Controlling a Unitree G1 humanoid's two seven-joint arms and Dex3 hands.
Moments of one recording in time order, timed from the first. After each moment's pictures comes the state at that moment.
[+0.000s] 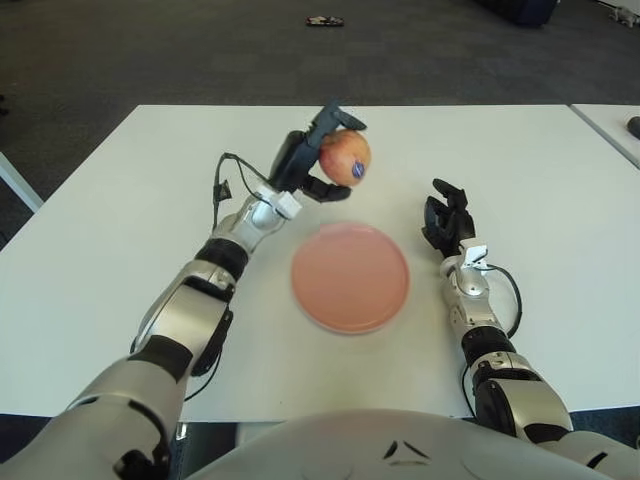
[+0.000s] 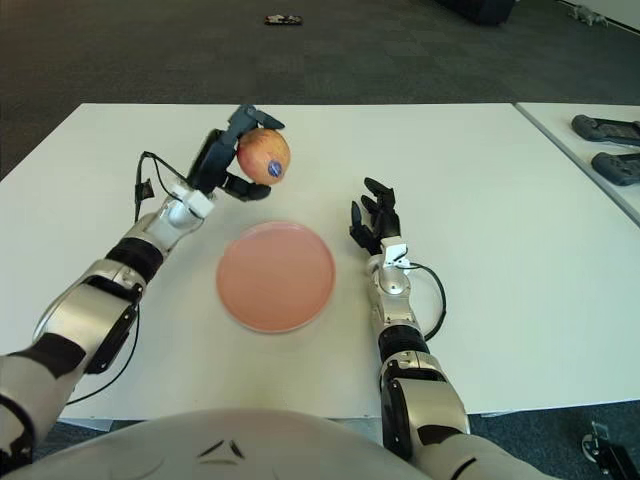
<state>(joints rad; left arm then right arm) -0.69 0.20 -0.35 0.85 0.34 -1.07 0.24 -0.32 -0.04 -0.14 0.85 -0.01 -0.55 -0.09</state>
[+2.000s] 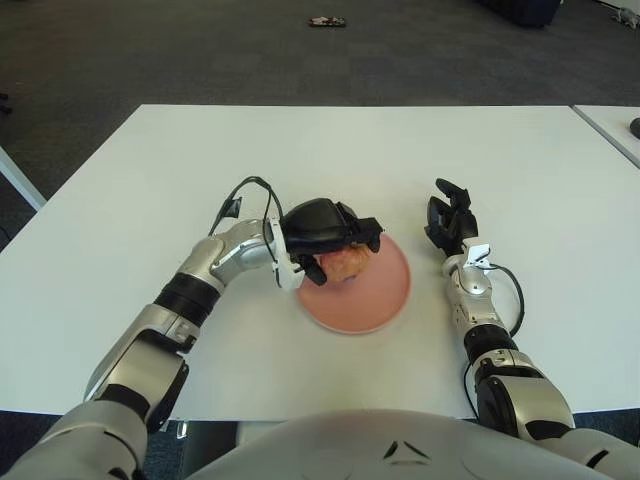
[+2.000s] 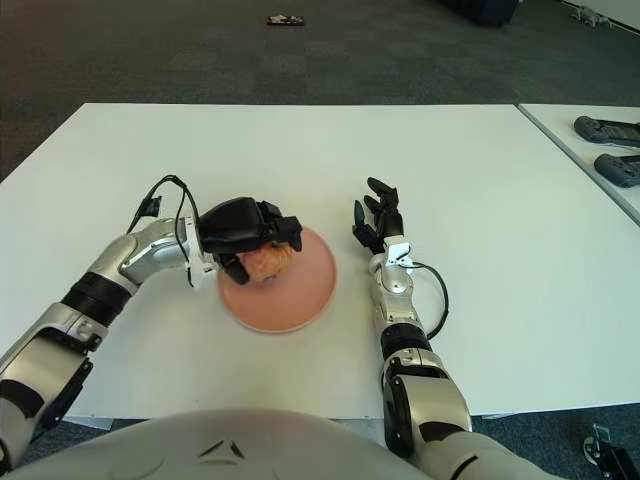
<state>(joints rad) -0.49 0.40 -0.42 0.34 0.93 -0.89 -0.04 -0.33 -0.05 -0.15 0.88 -0.01 -0.54 -0.09</state>
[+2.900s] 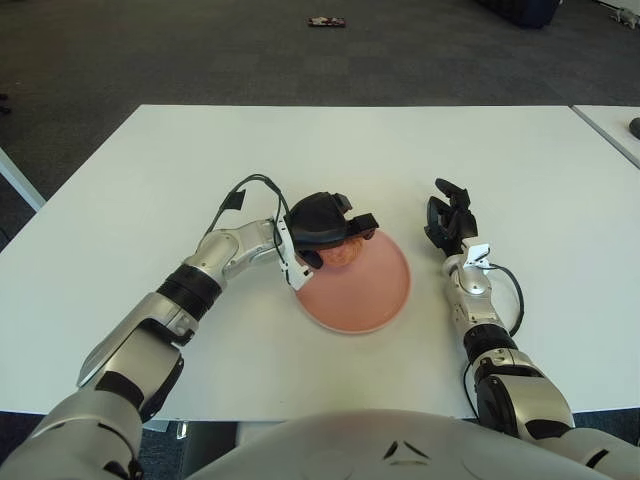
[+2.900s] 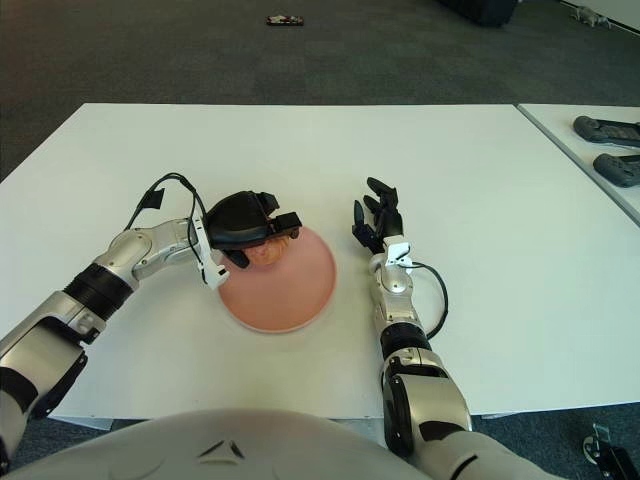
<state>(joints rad) -0.54 0.44 -0.55 0.35 1.12 -0.72 0.16 -0.33 -0.05 -0.15 0.88 -0.01 -0.54 -0.09</state>
